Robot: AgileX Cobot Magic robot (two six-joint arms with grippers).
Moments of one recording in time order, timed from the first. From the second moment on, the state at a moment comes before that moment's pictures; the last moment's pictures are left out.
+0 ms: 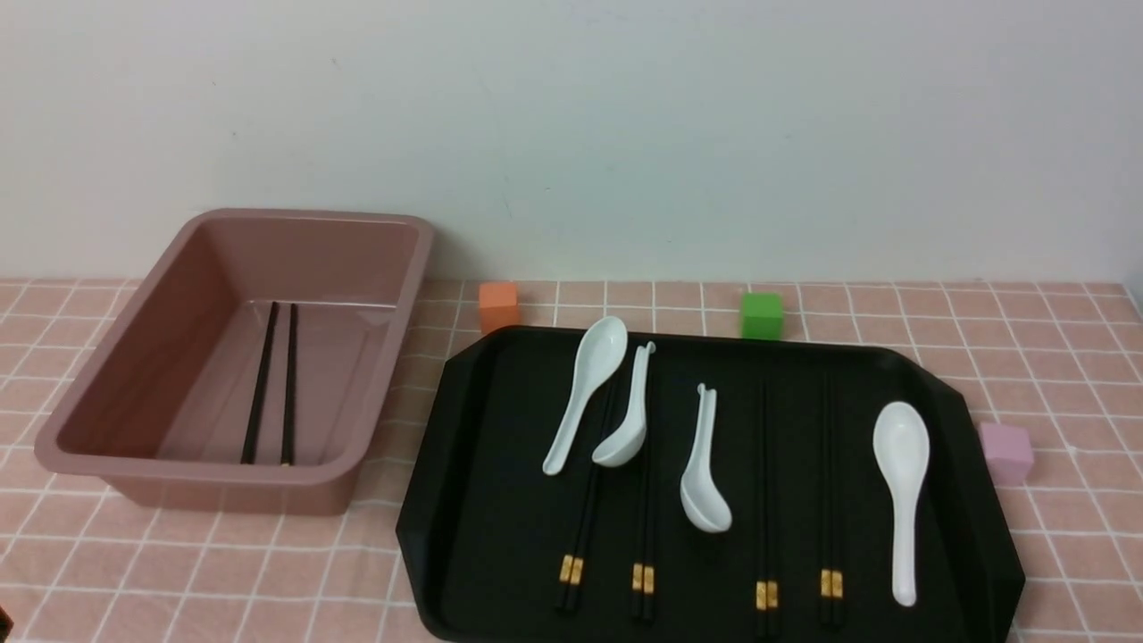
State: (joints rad) right arm 0.10 -0.01 0.01 0.12 0.39 -0.05; left arm -0.19 -0.01 -0.15 -0.01 0.34 -0.37
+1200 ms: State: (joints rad) right arm 0.10 -0.01 0.01 0.12 0.39 -0.05; left arm -0.07 -0.01 0.03 -0.18 0.40 -0.21
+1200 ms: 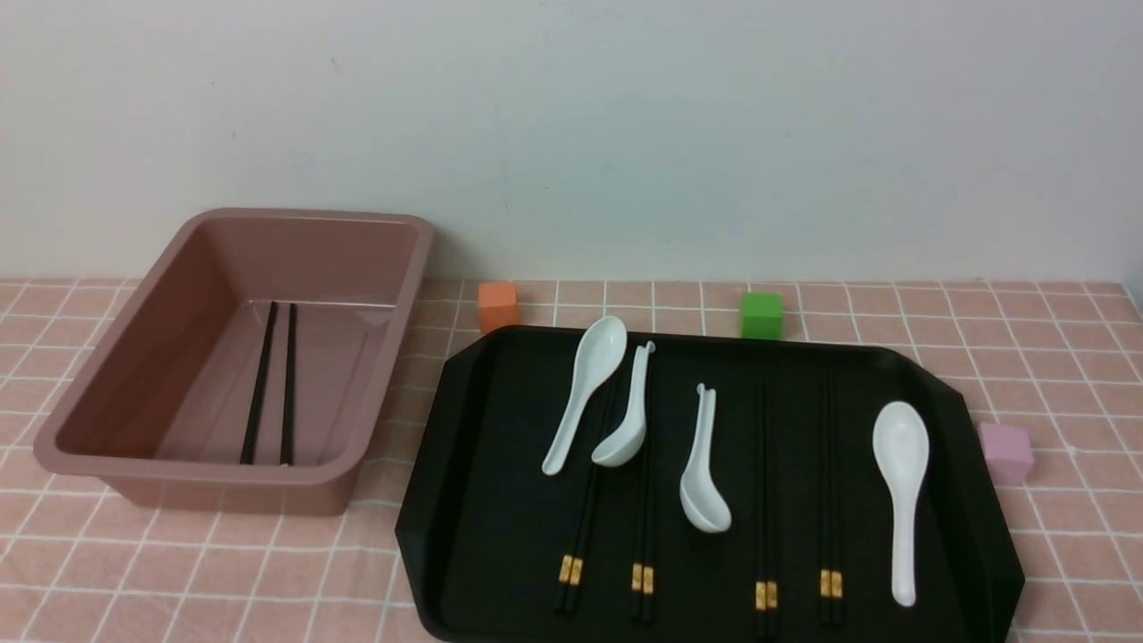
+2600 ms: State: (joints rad) right arm 0.10 -0.01 0.01 0.12 0.39 -0.05; left arm -0.07 -0.01 0.03 -0.18 0.40 -0.21
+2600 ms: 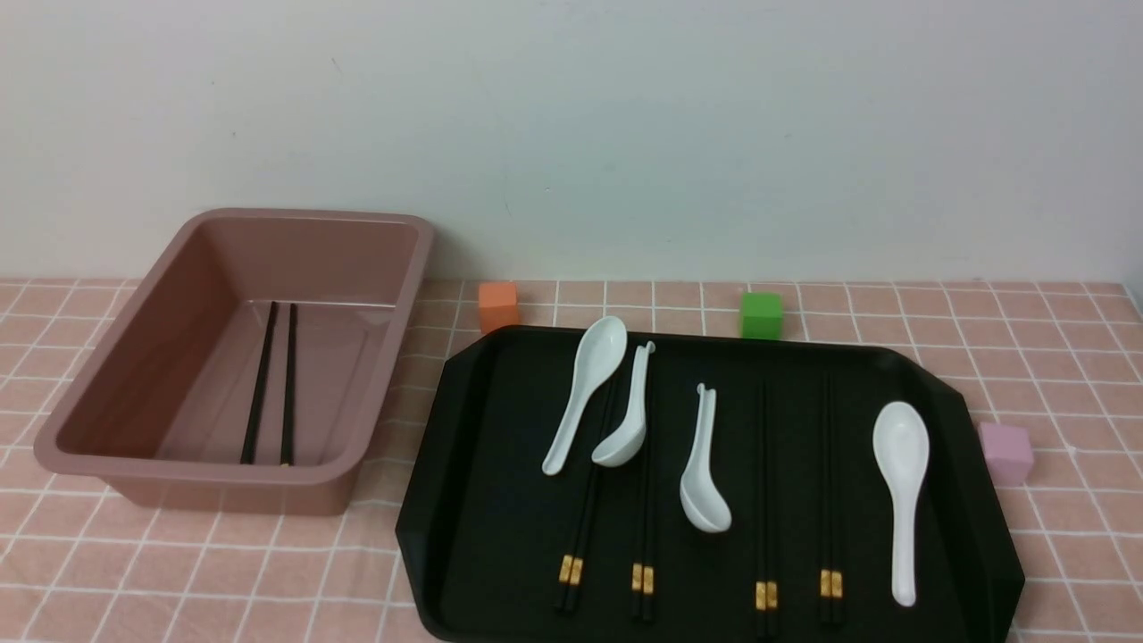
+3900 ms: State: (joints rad) right arm 0.10 -0.01 0.01 0.12 0.39 -0.05; left arm -0.07 -0.01 0.03 -0.18 0.40 -0.21
